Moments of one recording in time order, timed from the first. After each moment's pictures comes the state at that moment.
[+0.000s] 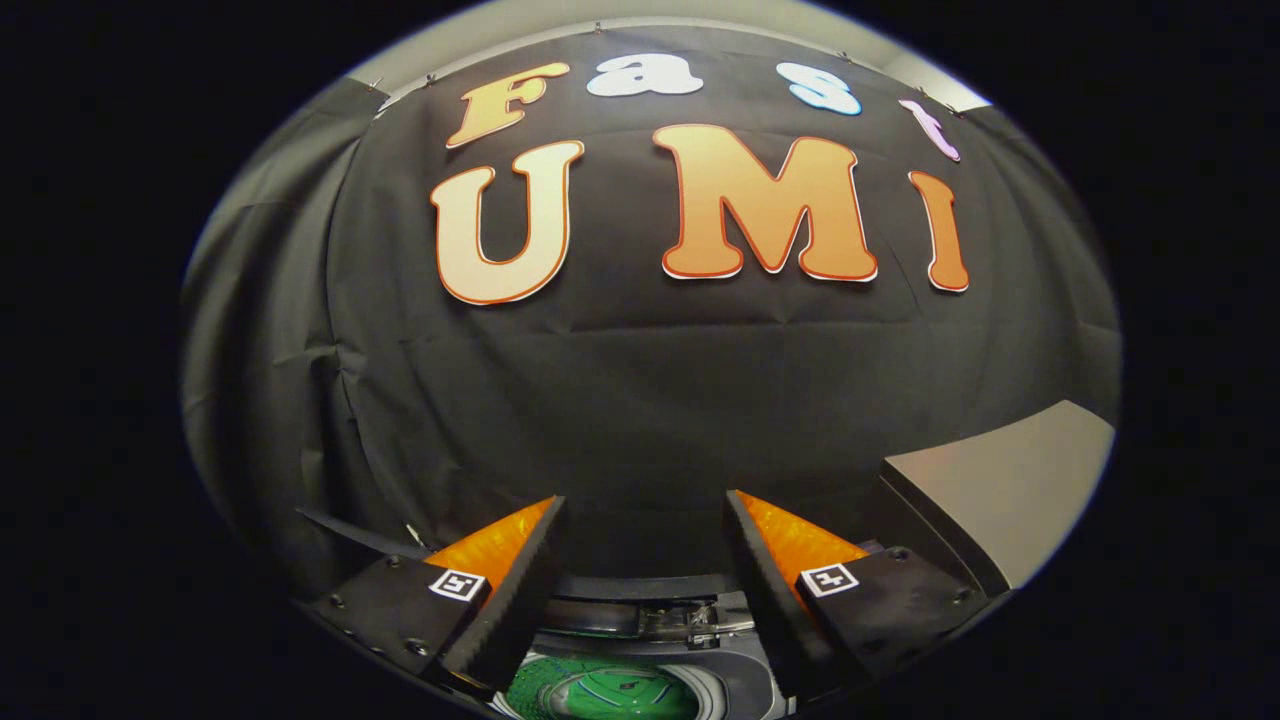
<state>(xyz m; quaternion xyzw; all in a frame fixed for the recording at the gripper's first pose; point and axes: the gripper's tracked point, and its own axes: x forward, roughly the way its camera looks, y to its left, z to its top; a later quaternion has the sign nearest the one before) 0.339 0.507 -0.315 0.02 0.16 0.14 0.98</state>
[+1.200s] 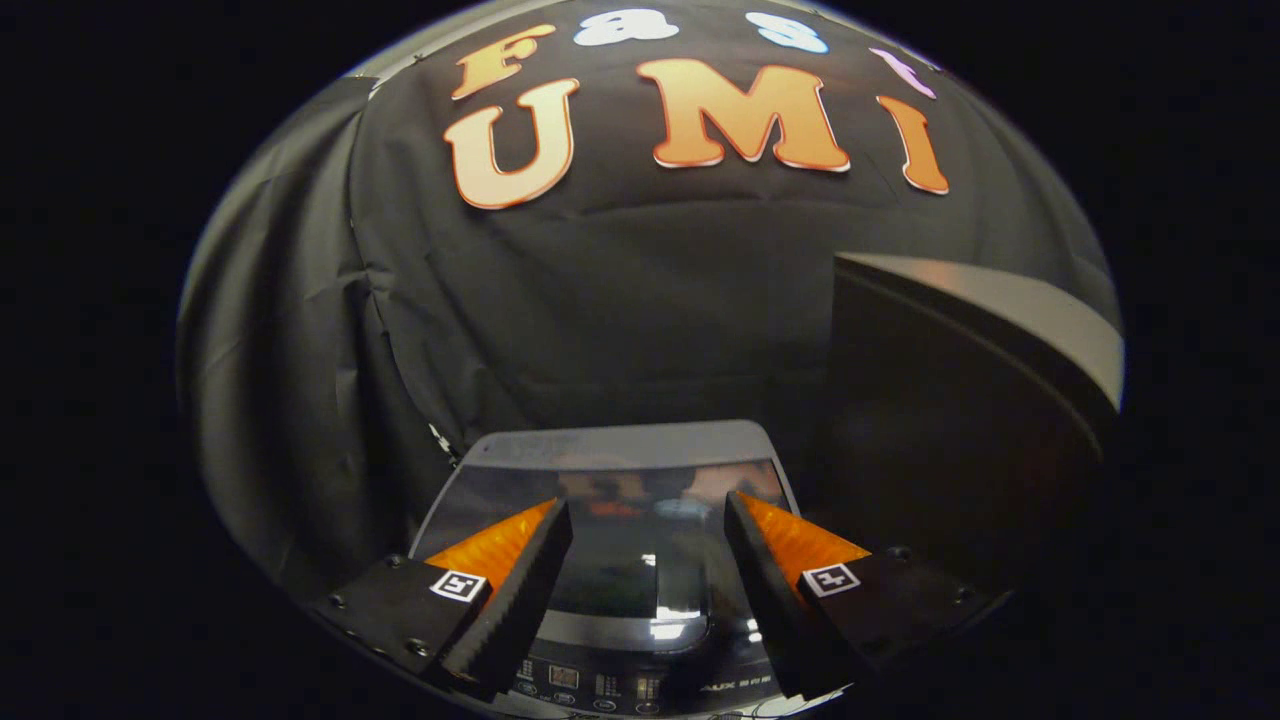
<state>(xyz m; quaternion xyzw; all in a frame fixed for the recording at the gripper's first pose) 0.208 0.471 -0.427 0.04 0.29 0.16 0.94</state>
